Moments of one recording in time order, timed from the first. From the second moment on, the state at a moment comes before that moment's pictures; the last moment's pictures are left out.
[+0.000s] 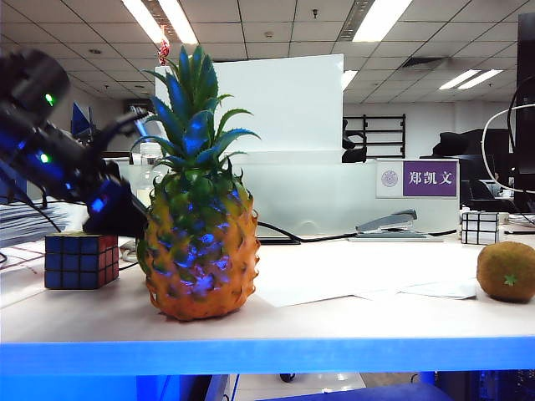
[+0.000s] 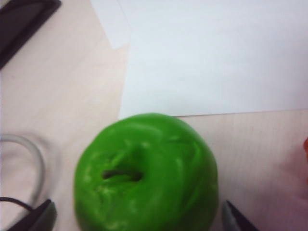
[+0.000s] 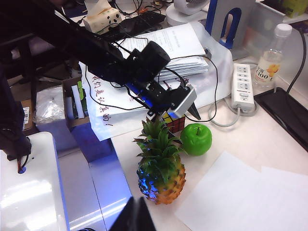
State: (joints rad) left arm -0.16 1.73 0.93 0.08 0.62 0.81; right arm 0.32 1.12 1.68 -1.11 -0.75 -0.40
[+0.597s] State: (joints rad) left arm -0.19 1.86 0.98 0.24 0.62 0.73; right arm 0.32 1.13 1.68 -1.08 -0.73 -0.39
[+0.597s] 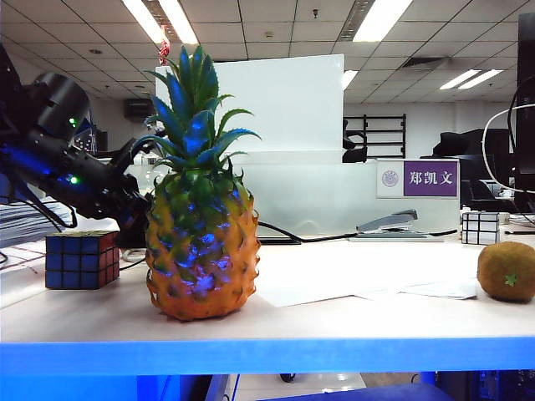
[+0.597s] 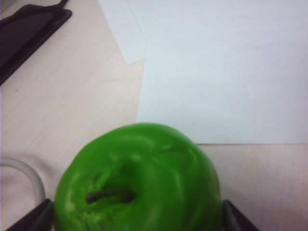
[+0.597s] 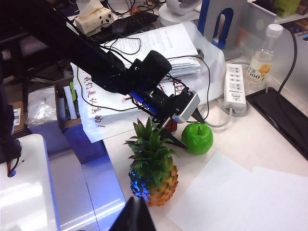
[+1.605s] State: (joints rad) left arm -0.19 1.74 1.17 0.18 0.49 0.59; right arm 0.32 1.13 1.68 -1.08 -0.69 -0.39
